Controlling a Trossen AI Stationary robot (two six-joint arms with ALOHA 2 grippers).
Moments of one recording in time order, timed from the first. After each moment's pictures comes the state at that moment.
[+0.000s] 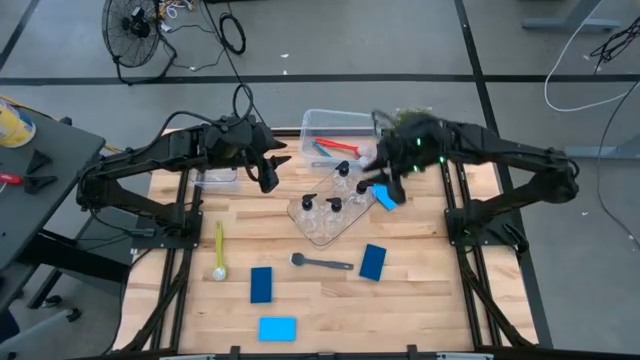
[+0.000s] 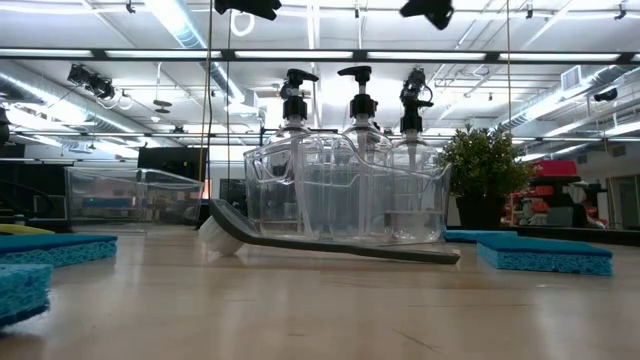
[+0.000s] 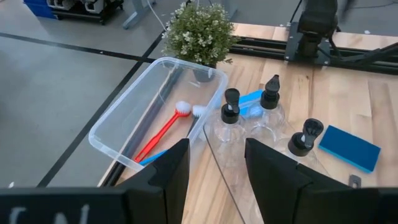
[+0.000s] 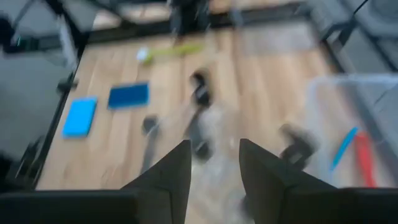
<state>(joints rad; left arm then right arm) 0.16 1.26 1.45 -0.71 -0.26 -0.02 -0.18 1.25 1.41 -0.83 -0.20 -0.01</state>
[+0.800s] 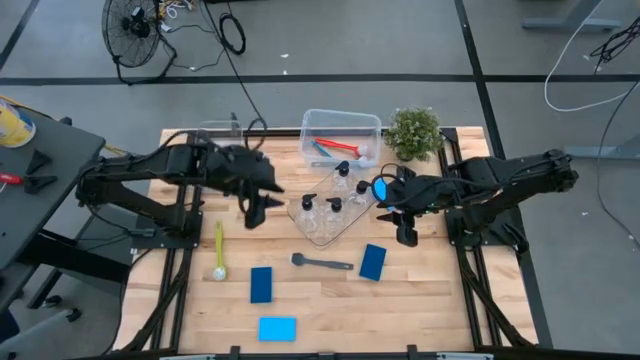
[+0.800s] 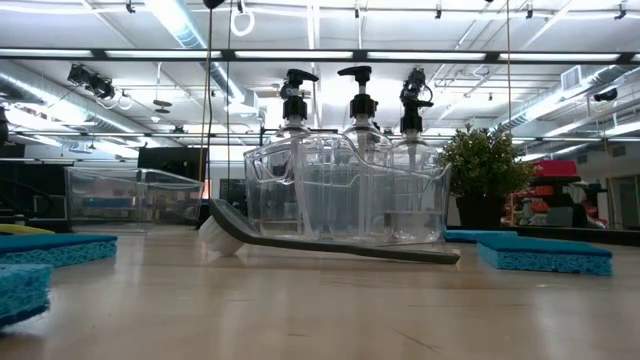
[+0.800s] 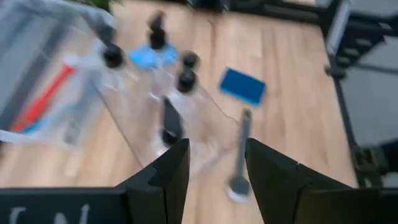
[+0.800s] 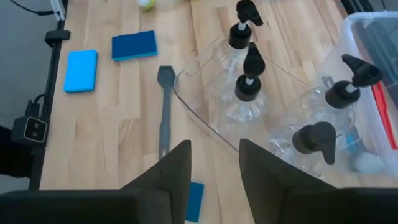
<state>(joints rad) -0.02 1.26 1.45 -0.88 -0.03 -0.15 0.25 1.25 1.41 -1.02 0.19 0.30</state>
